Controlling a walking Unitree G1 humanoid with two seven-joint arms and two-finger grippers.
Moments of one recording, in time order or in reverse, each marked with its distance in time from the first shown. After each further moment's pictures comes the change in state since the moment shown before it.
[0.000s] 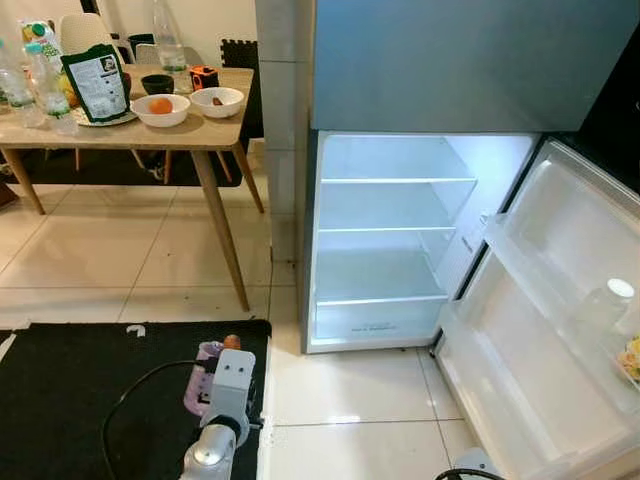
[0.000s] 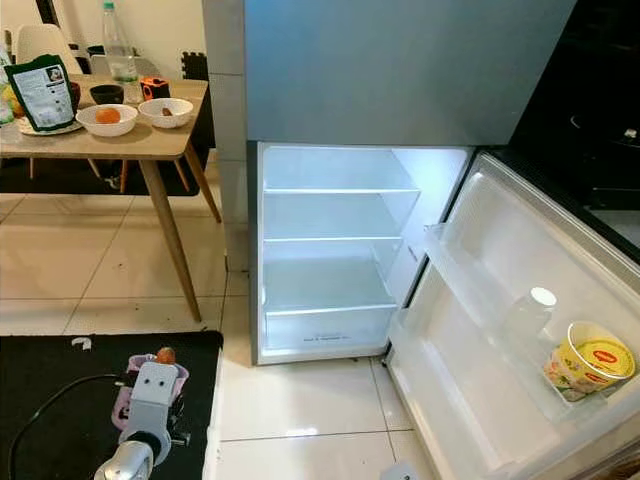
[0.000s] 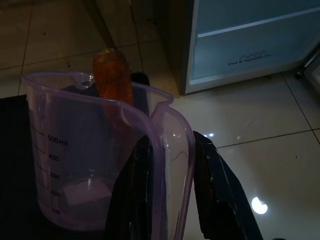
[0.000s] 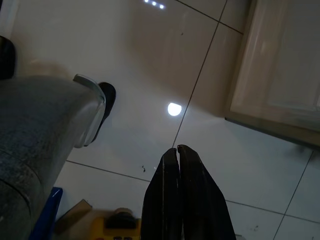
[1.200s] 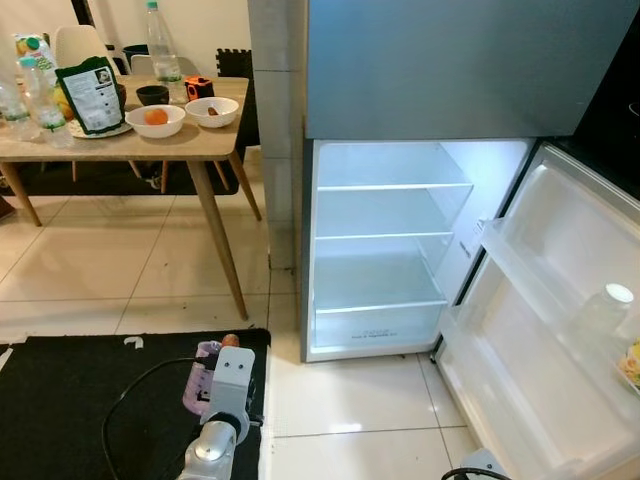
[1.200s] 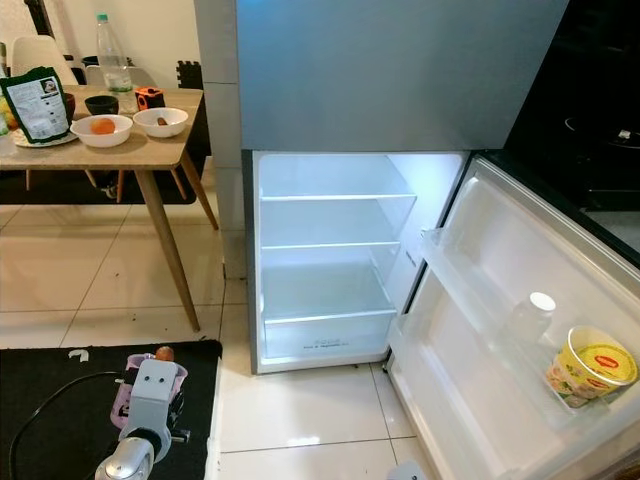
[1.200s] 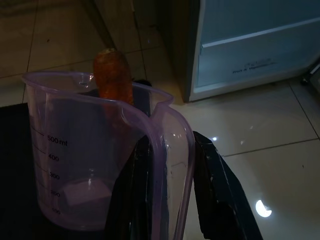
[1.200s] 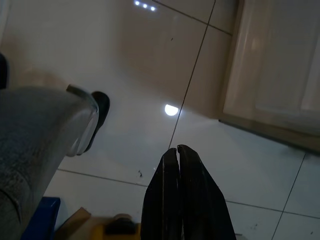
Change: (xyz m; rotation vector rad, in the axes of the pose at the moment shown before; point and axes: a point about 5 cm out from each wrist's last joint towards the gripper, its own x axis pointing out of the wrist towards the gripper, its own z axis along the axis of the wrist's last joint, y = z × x) left arm 0.003 0.001 0.004 -0.004 0.006 0.014; right arm -0.001 -0.008 0.000 0.021 0.006 -0.030
